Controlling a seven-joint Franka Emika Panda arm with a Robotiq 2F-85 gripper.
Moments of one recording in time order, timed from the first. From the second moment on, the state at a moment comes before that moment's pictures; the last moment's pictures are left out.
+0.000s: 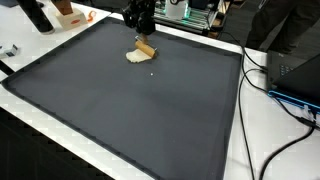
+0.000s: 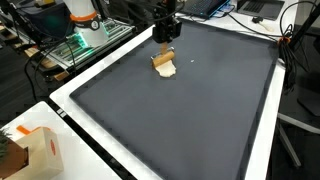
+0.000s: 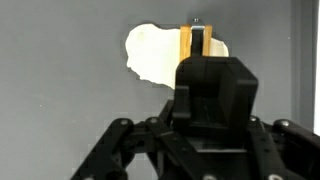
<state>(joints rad) 0.05 0.01 0.01 -2.38 0.04 2.36 -1.26</state>
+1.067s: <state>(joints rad) 0.05 0.04 0.02 -2.32 0.04 2.17 -1.27</state>
